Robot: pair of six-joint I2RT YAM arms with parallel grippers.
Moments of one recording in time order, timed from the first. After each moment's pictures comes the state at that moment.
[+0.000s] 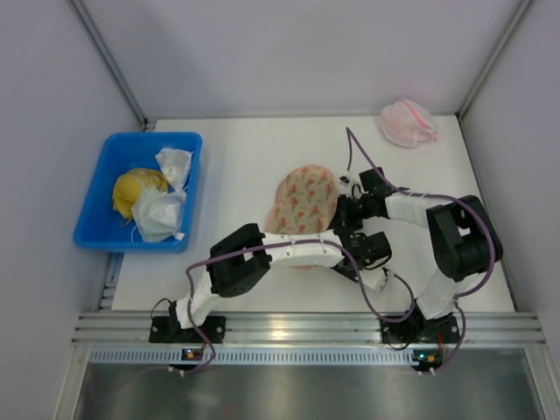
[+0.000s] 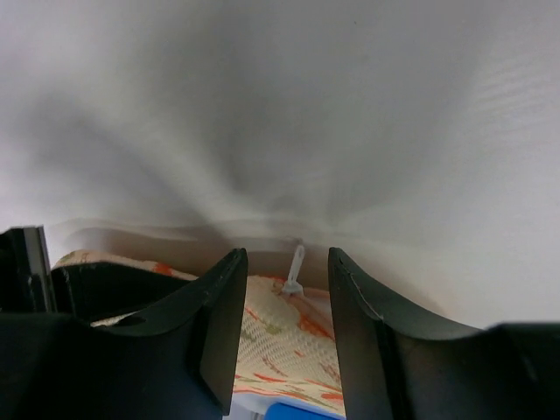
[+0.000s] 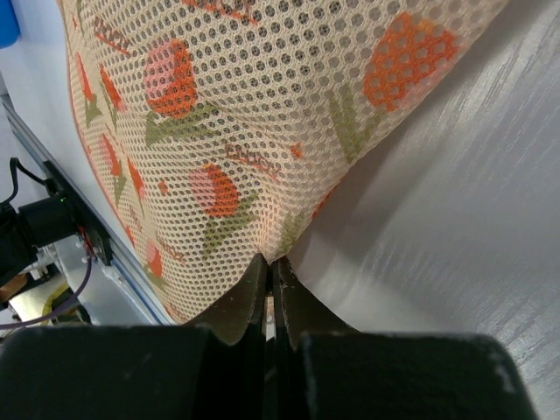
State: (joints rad) left arm -1.27 2.15 1.67 -0.80 -0.25 0.89; right arm 0.35 1.72 0.88 -0.23 -0.67 0.39
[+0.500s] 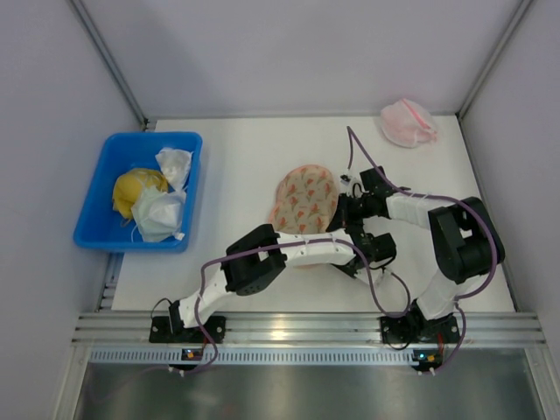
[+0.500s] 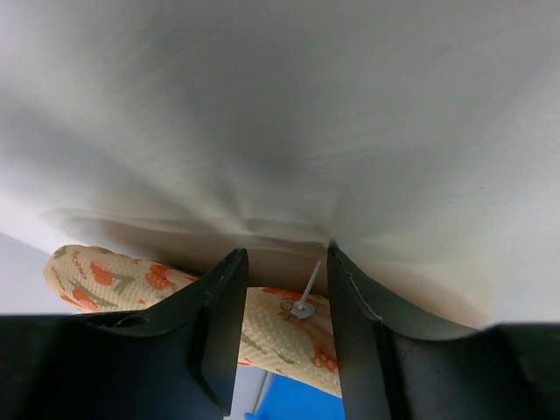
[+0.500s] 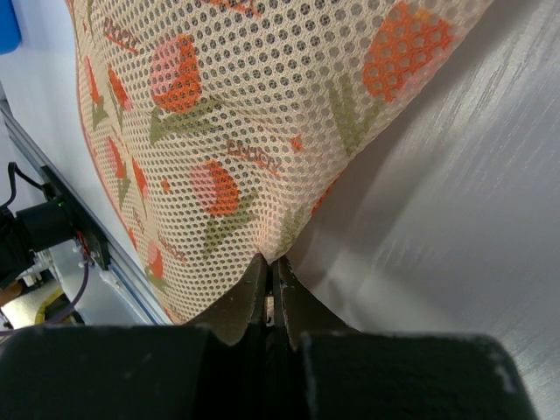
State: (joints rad) left arm -1.26 2.32 1.85 -0.95 -0.39 0.90; right arm 0.35 1.70 0.88 -0.23 -0.65 0.39
